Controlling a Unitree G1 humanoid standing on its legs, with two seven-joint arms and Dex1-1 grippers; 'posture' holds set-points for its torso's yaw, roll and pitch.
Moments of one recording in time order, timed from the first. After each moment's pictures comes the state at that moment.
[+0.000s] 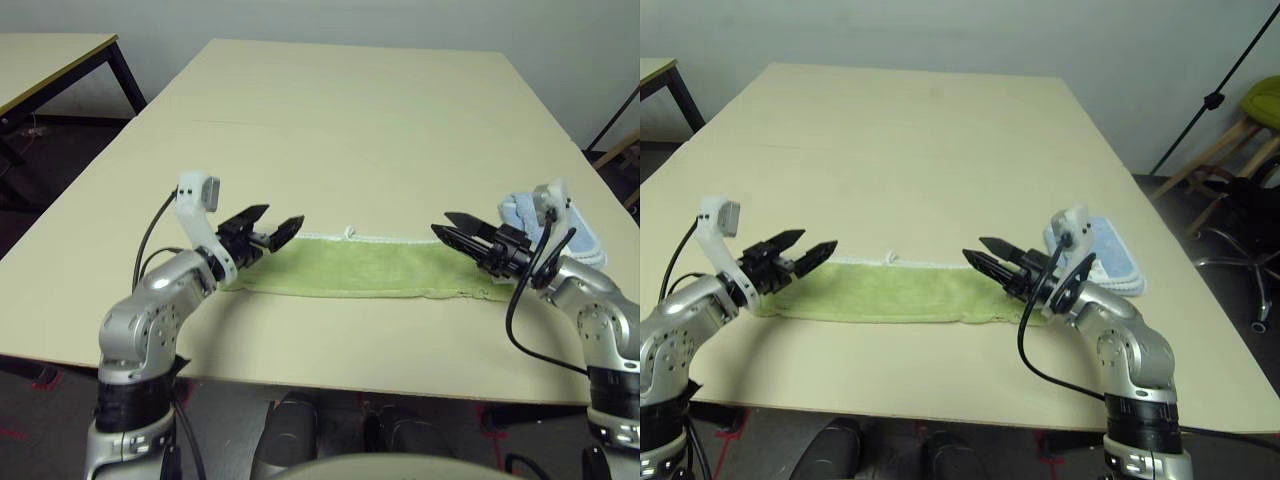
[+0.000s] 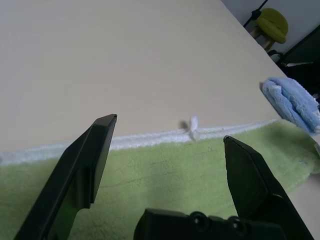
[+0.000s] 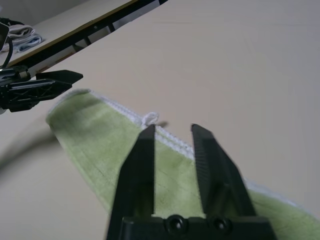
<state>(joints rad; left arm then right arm) -0.14 0.38 0.20 -0.42 -0.53 0.82 -0.45 -0.15 -0.47 -0.23 -0.19 0.61 0.58 0.84</state>
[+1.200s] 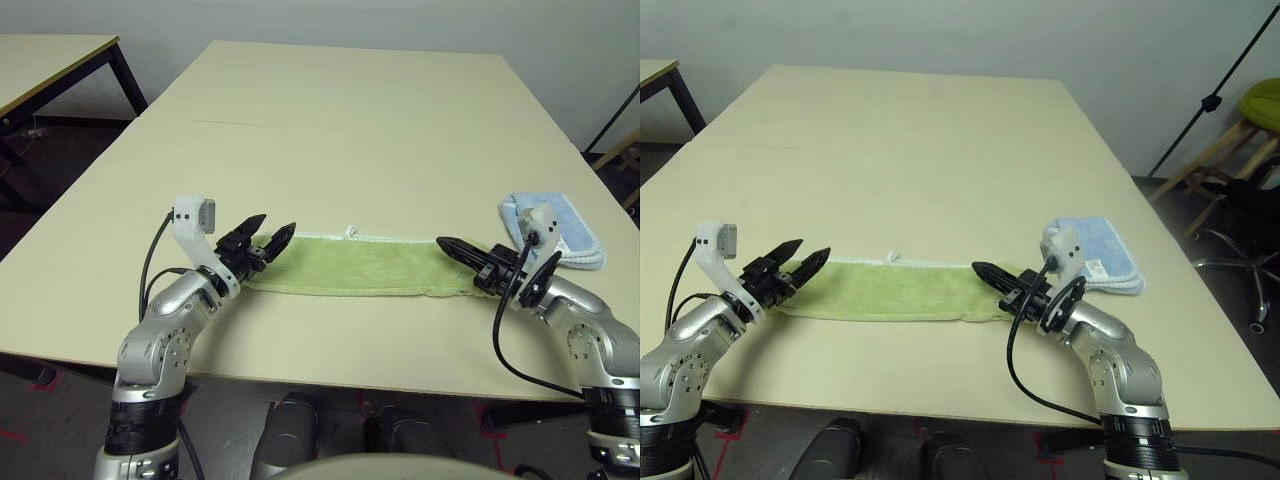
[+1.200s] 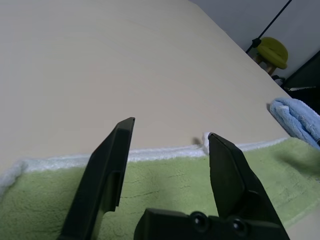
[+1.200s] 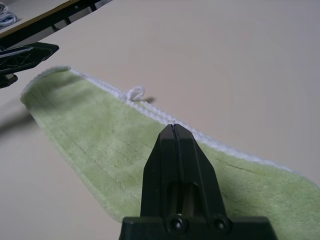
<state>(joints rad) -0.09 0.35 0.17 -0.31 -0.49 0.56 -0.45 -0.11 -0.48 -0.18 -0.11 0.55 0.46 0.83</state>
